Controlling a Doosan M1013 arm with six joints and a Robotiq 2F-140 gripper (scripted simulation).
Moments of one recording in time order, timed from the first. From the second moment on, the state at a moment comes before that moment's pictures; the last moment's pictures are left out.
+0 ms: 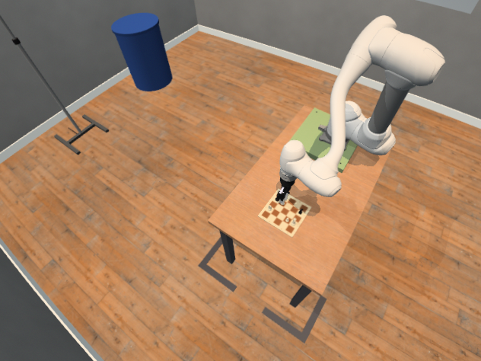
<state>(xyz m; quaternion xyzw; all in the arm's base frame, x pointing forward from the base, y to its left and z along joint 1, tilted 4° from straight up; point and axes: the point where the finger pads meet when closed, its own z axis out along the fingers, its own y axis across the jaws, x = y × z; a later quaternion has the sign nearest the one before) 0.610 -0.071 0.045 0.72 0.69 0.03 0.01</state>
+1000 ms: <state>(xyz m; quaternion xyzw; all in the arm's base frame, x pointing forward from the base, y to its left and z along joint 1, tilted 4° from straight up) 0.605 -0.074 0.131 0.72 0.69 0.03 0.01</state>
